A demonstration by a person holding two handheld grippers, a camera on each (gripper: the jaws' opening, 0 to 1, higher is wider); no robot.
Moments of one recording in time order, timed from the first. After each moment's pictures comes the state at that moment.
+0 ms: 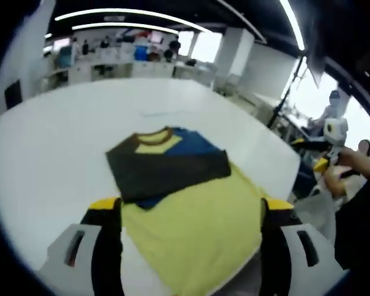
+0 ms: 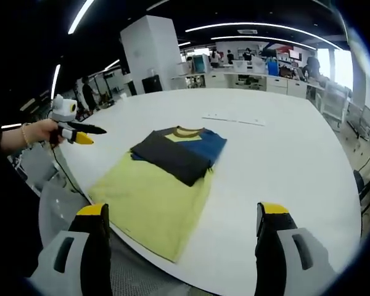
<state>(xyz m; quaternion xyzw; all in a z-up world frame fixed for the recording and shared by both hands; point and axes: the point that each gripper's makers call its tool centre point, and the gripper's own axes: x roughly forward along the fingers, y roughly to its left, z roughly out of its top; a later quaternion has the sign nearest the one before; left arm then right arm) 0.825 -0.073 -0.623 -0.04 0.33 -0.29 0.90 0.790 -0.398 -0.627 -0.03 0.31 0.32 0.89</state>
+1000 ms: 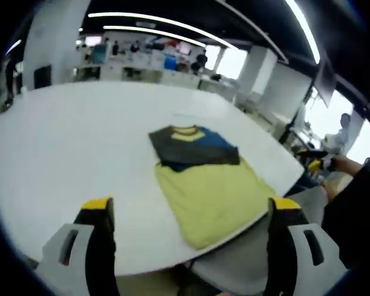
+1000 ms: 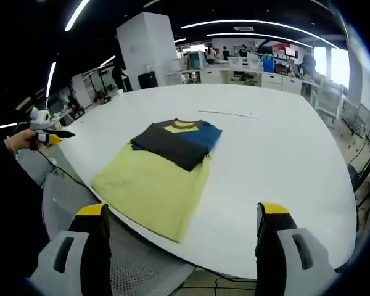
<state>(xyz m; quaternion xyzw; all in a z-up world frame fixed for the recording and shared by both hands) 0.723 0.012 -0.610 -0.08 0.32 -0.21 0.92 0.753 -0.416 -0.628 -0.03 0.33 0.30 0.89</state>
